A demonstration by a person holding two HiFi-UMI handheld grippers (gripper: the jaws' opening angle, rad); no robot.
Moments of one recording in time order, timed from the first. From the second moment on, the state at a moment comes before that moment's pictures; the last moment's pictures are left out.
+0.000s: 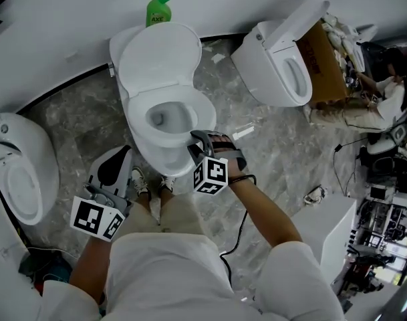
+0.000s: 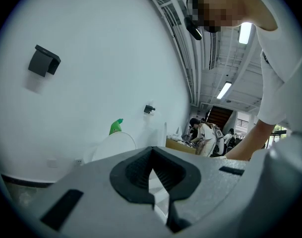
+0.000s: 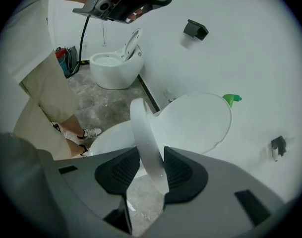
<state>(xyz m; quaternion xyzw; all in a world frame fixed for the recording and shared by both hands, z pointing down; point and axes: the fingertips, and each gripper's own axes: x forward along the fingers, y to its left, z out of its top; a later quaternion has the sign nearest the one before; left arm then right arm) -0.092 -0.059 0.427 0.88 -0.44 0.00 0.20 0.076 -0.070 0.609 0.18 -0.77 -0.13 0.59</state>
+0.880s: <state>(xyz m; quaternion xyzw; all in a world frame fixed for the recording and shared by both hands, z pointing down) -0.080 -0.056 0.468 0.89 -0.41 0.03 0.22 0.099 0.005 0.688 0.12 -0.75 -0.06 0.65</state>
